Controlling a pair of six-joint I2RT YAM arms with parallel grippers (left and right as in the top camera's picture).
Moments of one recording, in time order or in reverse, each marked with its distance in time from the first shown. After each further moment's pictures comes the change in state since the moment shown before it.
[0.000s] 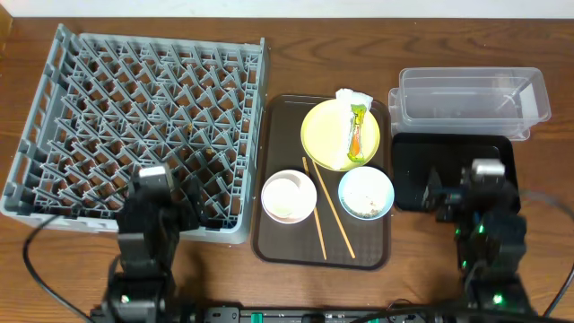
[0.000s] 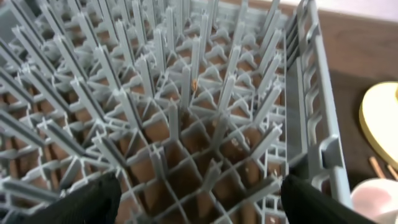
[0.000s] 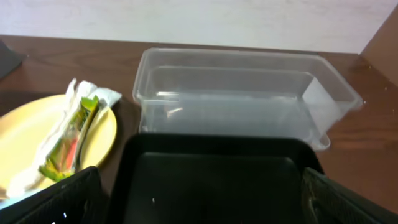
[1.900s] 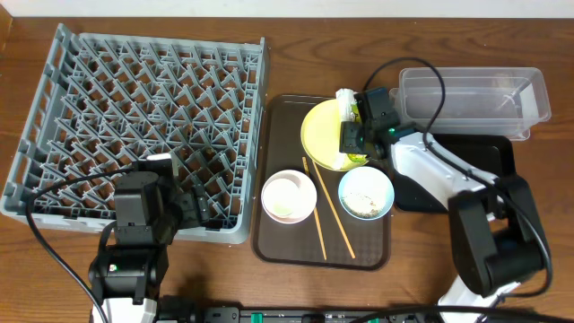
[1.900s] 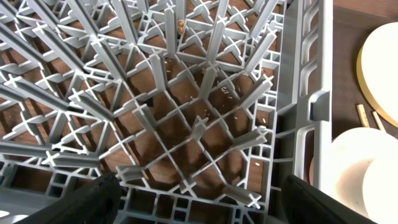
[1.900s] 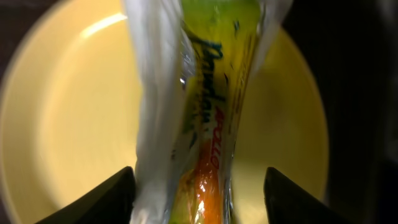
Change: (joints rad) left arm 0.000 0.221 0.225 -0.280 0.072 0.000; right arm 0.337 1.344 0.745 -0.134 -0.080 0.444
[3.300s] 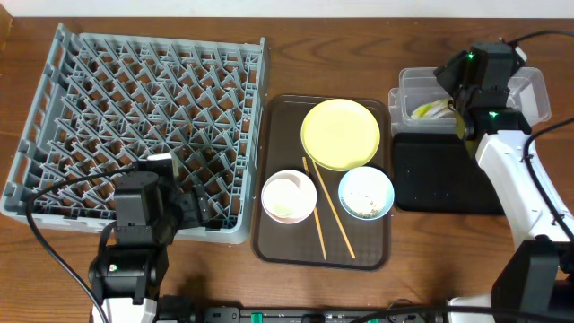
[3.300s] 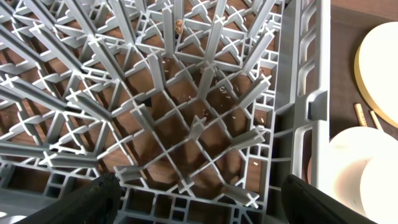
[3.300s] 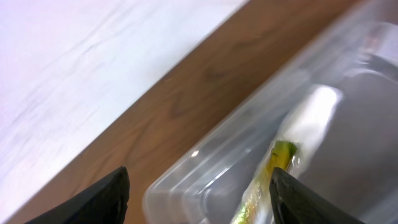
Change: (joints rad) left arm 0.000 0.000 0.000 0.000 0.006 0.000; right arm -0.370 -0.255 0.079 0.144 0.172 0.291
